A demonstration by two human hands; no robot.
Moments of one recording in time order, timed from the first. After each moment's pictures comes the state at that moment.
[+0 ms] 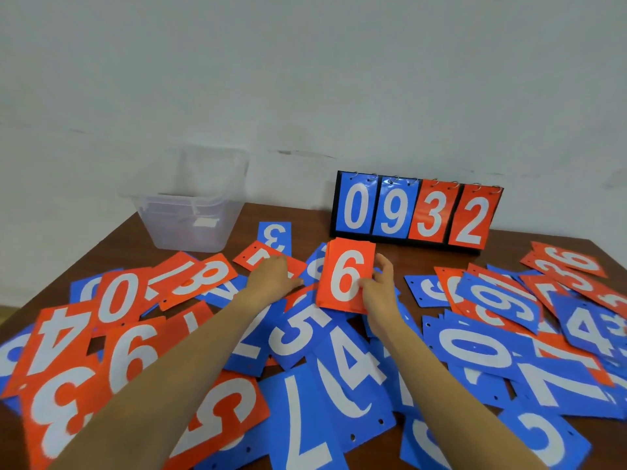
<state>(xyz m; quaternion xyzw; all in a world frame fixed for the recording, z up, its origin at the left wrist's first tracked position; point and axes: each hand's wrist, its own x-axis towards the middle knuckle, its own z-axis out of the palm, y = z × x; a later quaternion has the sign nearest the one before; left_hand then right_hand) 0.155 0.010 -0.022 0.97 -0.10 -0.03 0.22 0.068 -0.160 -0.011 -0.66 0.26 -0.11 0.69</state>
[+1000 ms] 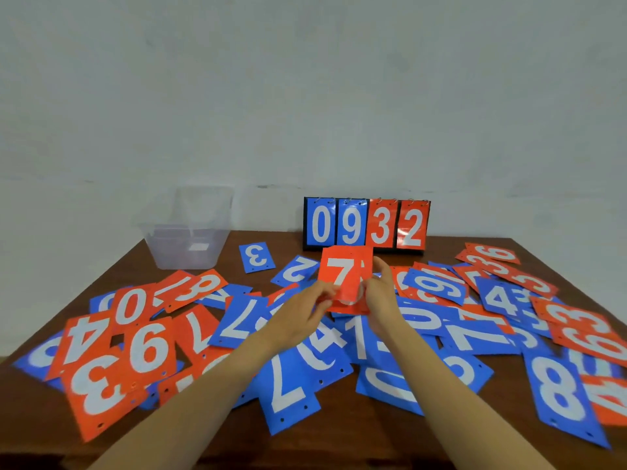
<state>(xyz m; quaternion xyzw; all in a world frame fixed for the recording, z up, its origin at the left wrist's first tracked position) -0.012 -0.018 0.016 0.82 -0.41 0.00 0.40 -0.048 -0.174 0.048 -0.62 0.24 -0.16 0.73</state>
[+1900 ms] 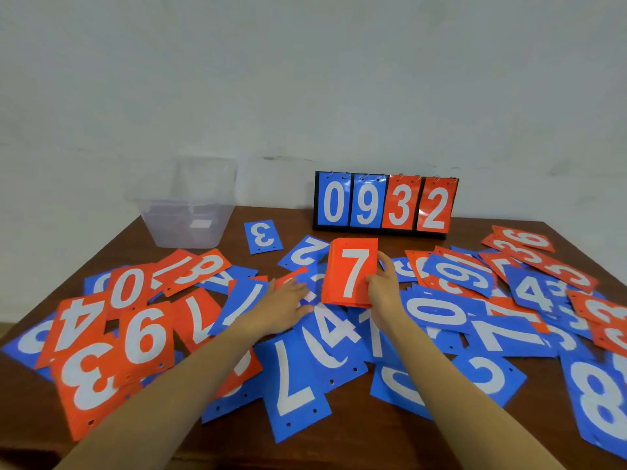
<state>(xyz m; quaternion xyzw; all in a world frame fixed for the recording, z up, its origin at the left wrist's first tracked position) 0.060 0.005 -0.030 0.93 -0.32 -0.10 0.11 -0.006 -0.179 0.013 -0.68 0.27 -0.15 0.67</state>
